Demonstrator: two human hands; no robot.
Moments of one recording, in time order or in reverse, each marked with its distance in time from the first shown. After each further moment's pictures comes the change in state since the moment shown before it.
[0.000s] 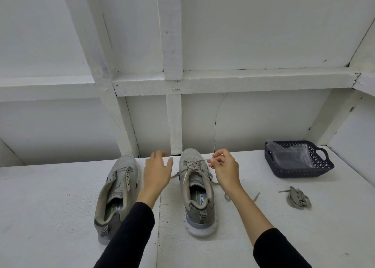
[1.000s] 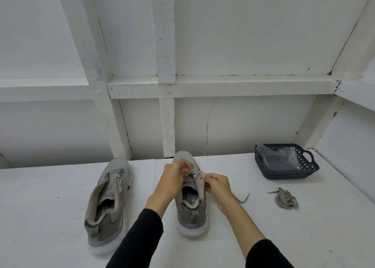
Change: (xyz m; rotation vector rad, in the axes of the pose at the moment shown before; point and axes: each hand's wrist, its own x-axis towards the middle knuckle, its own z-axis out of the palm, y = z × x) left_hand -0.029 0.049 0.021 -0.180 -0.260 0.138; right_hand -0.021 0.035 -0.004 0.270 -0.138 0.409
